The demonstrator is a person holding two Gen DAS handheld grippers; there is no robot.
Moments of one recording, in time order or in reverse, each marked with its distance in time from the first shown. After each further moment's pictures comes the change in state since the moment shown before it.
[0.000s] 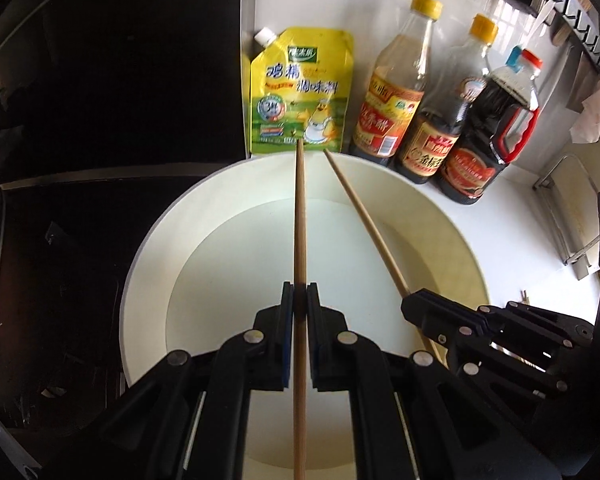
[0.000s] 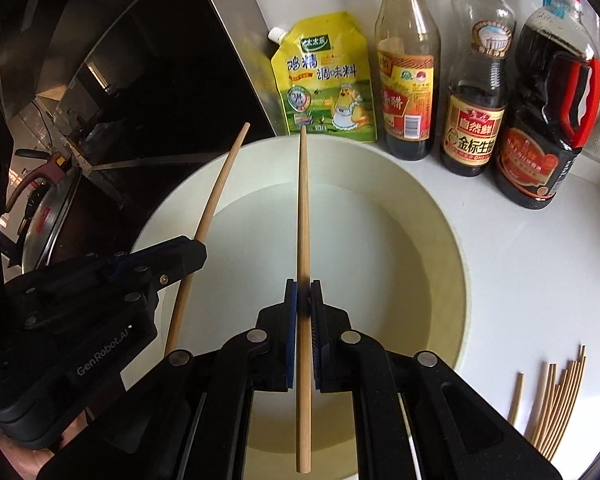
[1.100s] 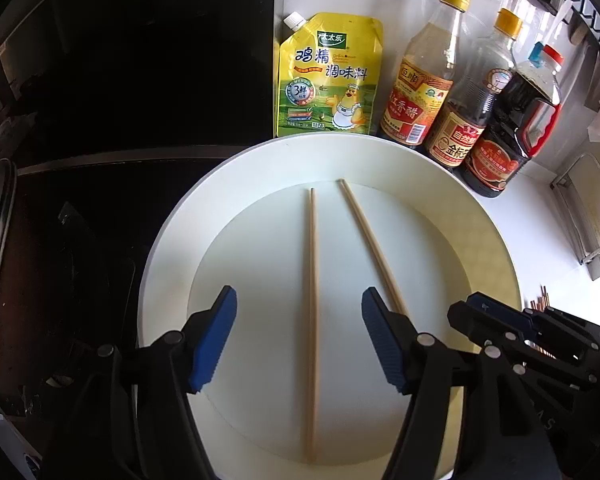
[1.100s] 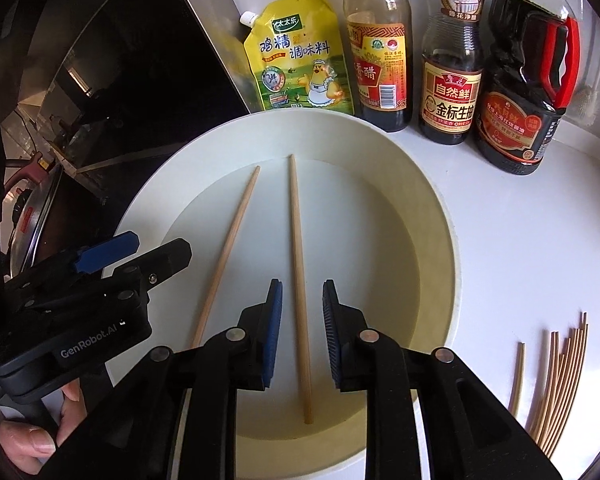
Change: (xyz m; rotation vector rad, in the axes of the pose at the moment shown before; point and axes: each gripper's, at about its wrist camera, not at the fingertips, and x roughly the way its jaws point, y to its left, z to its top) left arm -0.002 0.014 -0.005 -0.021 0.016 0.052; right arm -0.012 -0.013 -0.019 0.054 0.011 -0.037
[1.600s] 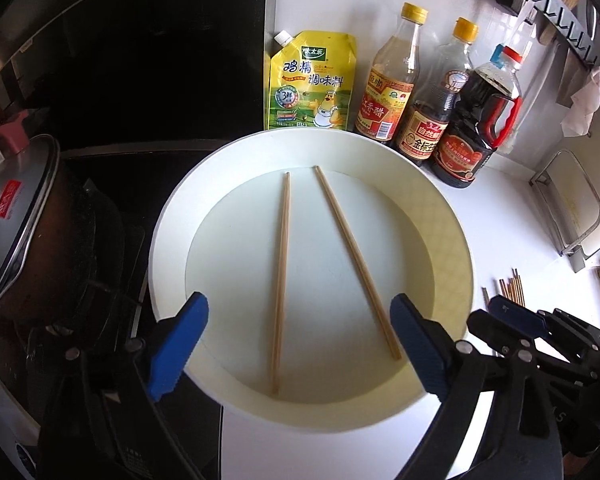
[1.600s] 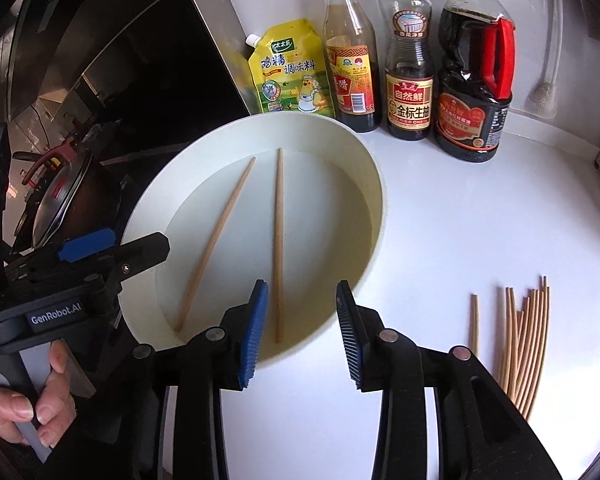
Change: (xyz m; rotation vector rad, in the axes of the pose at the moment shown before) left arm -0.055 -0.019 -0.039 -0.018 -0.039 -0.008; right arm -0.060 -0.039 -0.061 -0.032 -0.052 -0.011
